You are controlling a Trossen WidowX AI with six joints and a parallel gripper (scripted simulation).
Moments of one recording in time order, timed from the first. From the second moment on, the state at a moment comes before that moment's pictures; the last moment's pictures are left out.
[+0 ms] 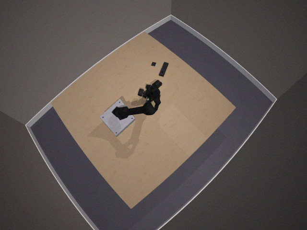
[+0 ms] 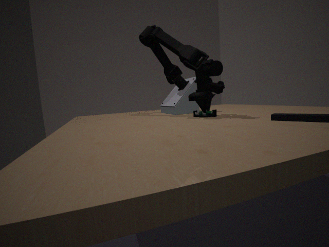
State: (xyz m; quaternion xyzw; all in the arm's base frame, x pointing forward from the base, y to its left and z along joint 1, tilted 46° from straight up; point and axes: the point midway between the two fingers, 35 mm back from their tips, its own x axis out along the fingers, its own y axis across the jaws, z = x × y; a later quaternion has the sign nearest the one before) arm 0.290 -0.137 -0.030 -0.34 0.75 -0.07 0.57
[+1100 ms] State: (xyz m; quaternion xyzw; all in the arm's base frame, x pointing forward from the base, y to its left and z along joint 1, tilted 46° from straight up) arm 0.295 -0.083 0.020 -0.34 0.75 -0.07 0.57
